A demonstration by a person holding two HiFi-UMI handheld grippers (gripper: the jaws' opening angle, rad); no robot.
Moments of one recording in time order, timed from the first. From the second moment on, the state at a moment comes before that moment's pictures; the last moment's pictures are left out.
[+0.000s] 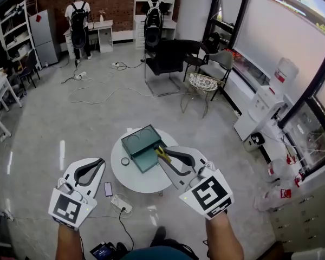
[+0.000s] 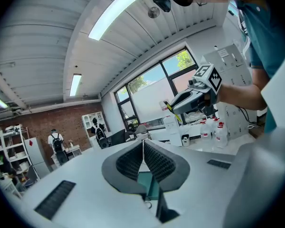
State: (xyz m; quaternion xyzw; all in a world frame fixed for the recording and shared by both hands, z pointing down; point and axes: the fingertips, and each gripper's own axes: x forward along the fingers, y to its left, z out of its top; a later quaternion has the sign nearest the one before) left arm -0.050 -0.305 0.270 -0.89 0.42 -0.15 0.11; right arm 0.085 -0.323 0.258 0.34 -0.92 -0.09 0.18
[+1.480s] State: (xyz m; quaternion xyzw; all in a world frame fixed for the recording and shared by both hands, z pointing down) left arm -0.037 -0.506 0.445 -0.92 0.34 -0.19 0.04; right arm 0.085 -0.527 0.473 0.36 -0.91 0.03 0.22
